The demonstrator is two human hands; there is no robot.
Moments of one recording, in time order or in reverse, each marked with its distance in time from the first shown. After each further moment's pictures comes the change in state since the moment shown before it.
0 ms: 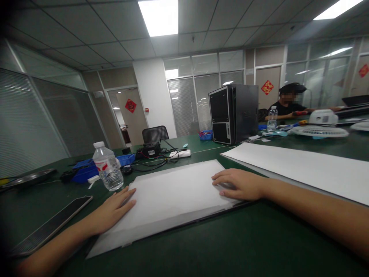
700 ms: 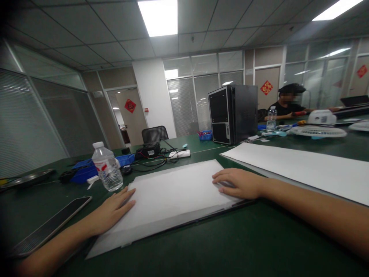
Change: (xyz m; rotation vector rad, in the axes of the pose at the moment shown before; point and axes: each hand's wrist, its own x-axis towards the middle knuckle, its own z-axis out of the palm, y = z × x) left_hand -0.002 0.005 -0.004 0.023 -0.036 -0.019; right_hand 0.001 0.005 0.002 -0.018 0.021 0.022
